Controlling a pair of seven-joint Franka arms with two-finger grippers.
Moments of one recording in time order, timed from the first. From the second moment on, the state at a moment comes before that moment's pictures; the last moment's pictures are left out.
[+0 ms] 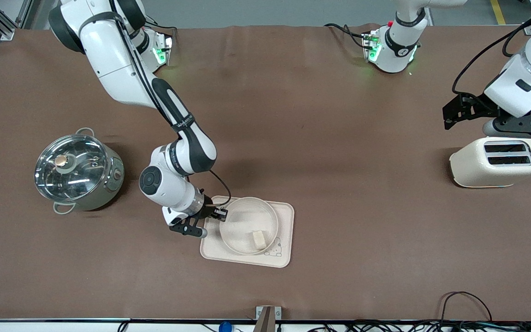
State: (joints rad) left arm -0.15 0.06 -0.05 -1.47 0.05 1.53 -0.08; right arm 0.42 0.84 0.03 -1.47 0.45 2.53 0.34
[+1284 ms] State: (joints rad) left arm -0.15 0.06 -0.05 -1.47 0.05 1.53 -0.08; right arm 0.33 0.64 -0.03 -1.43 0.37 1.97 0.29
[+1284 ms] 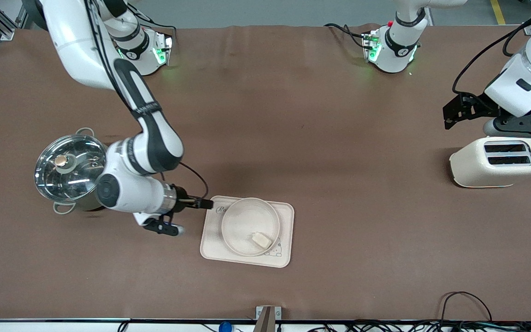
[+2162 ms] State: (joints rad) left arm -0.15 0.06 -0.05 -1.47 0.05 1.53 -0.08; right arm 0.11 0.01 -0.06 -1.54 0.06 1.40 0.16
